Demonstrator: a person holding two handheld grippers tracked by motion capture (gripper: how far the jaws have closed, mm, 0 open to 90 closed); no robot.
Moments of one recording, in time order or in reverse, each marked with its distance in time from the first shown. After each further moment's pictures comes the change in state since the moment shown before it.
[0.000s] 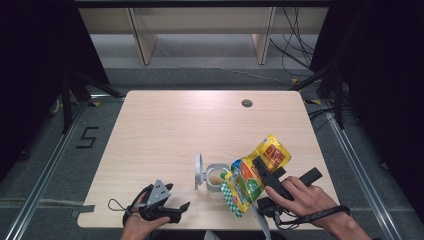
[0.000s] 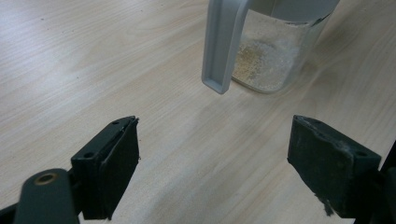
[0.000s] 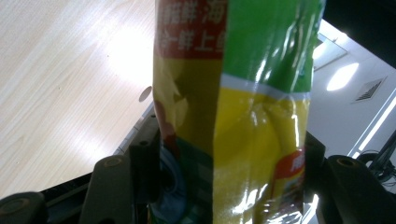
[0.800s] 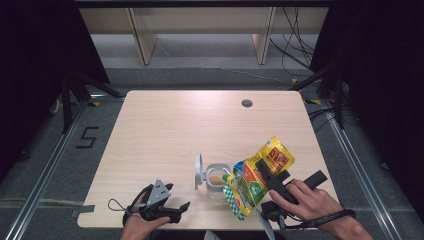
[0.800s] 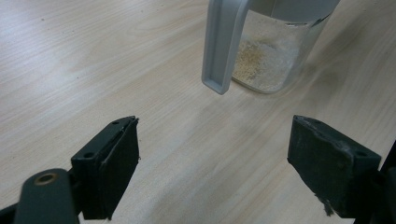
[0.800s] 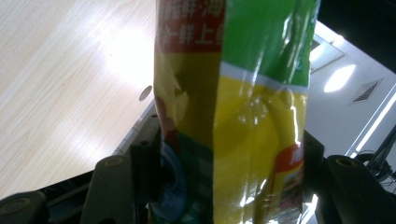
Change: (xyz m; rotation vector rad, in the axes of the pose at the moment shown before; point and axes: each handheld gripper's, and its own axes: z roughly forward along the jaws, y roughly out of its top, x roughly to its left) left arm 0.000 0.000 0.000 0.000 0.000 0.000; right arm 0.004 -0.002 -0.011 -0.011 -0.012 0.023
